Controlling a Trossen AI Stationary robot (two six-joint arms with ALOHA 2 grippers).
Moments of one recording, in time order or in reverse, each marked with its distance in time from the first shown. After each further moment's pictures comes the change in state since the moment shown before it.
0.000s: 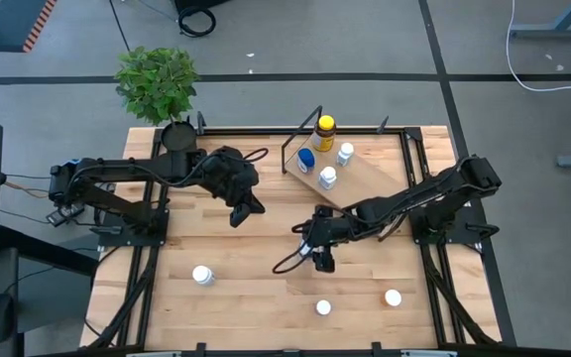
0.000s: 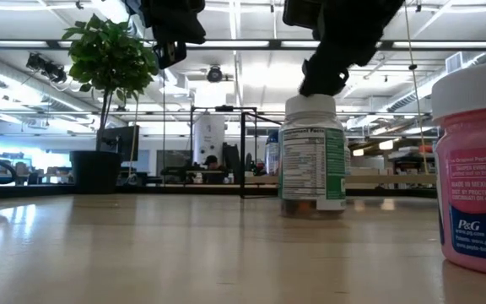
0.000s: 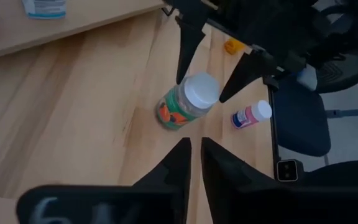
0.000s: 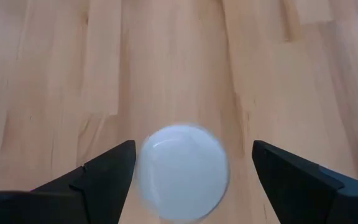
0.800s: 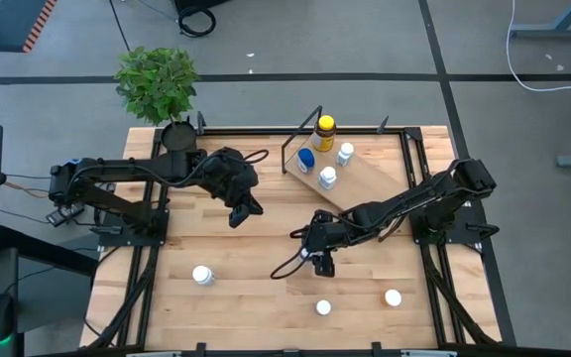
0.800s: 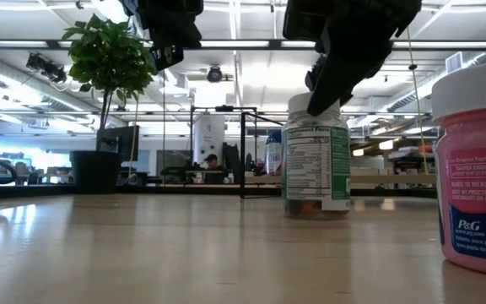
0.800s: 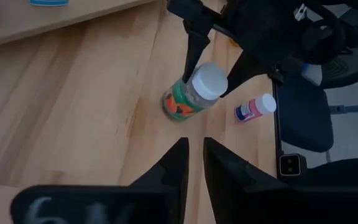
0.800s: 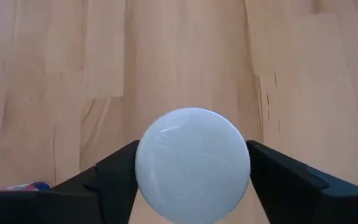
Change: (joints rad) left arm 0.000 0.000 0.000 -0.034 -0.004 0.000; right arm 0.013 0.051 0.000 -0.015 -0.035 0.029
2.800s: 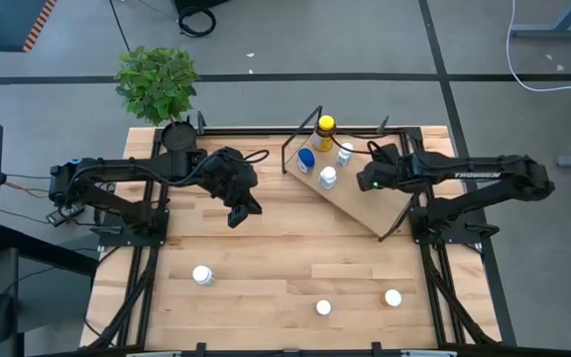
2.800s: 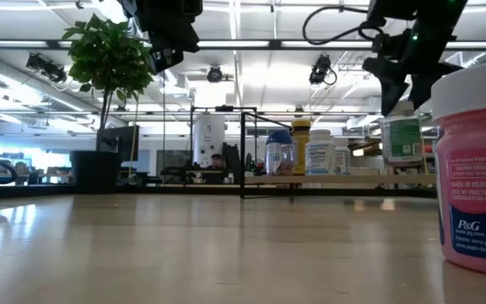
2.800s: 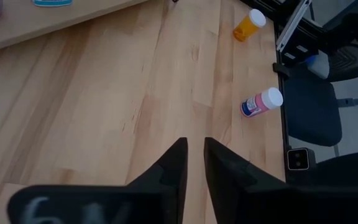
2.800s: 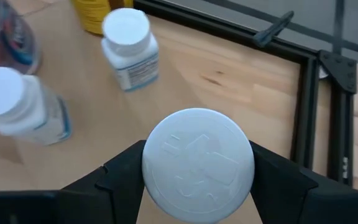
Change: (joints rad) left arm 0.007 0.000 0.000 -0.019 -0.005 0.044; right arm -0.408 -0.581 -0.211 -0.670 0.533 0.721
